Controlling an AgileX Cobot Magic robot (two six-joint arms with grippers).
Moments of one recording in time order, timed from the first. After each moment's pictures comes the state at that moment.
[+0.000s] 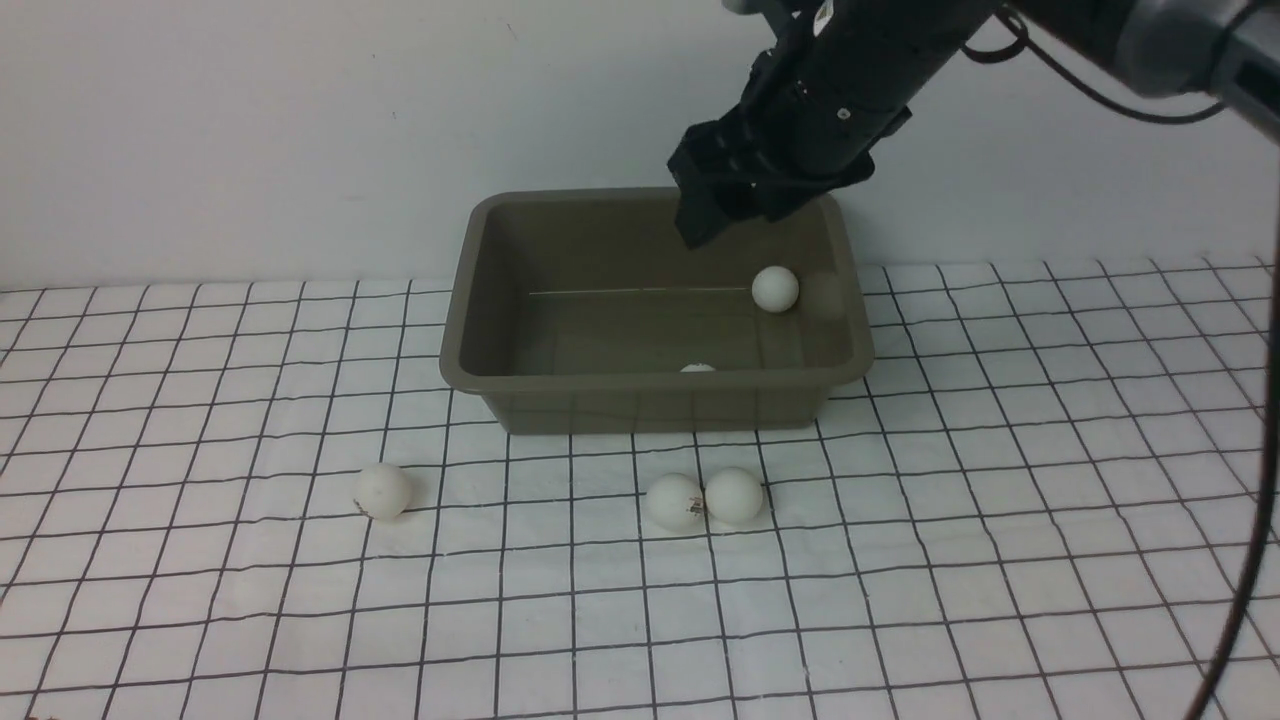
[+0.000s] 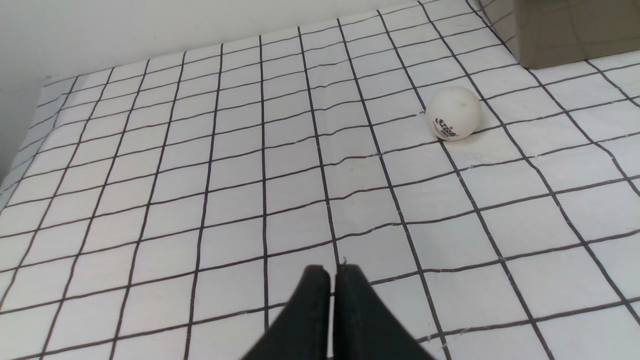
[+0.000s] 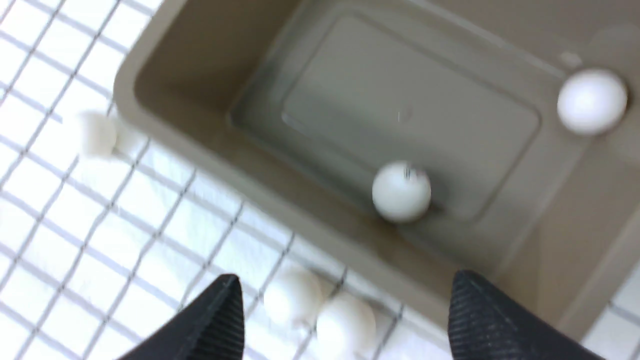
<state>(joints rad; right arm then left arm) 0.47 1.98 -2.01 0.20 1.25 -0.13 0.02 -0.01 0.02 0.01 0.41 0.13</state>
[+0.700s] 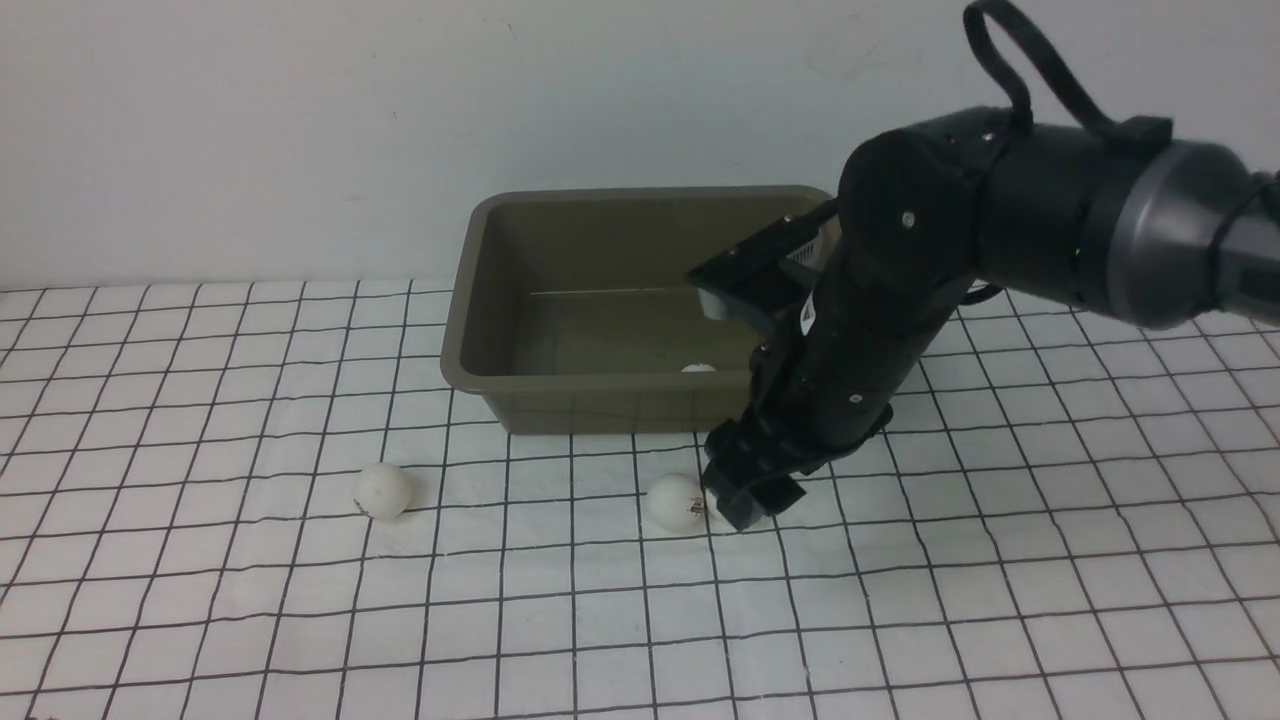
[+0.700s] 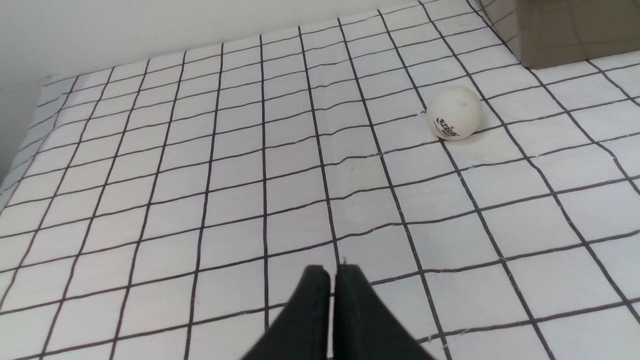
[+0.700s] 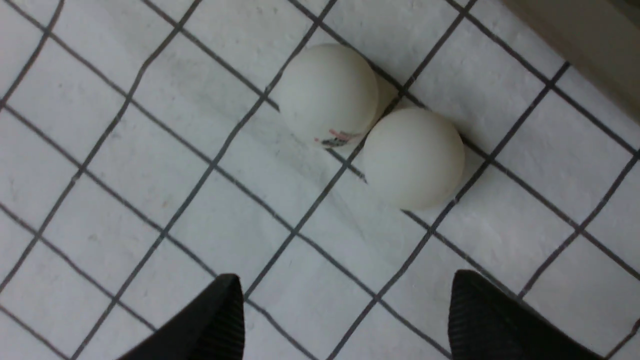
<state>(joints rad) 0.59 1.91 -1.49 0.13 1.01 -0.19 0.02 -0.01 0.02 0.01 0.41 0.13</state>
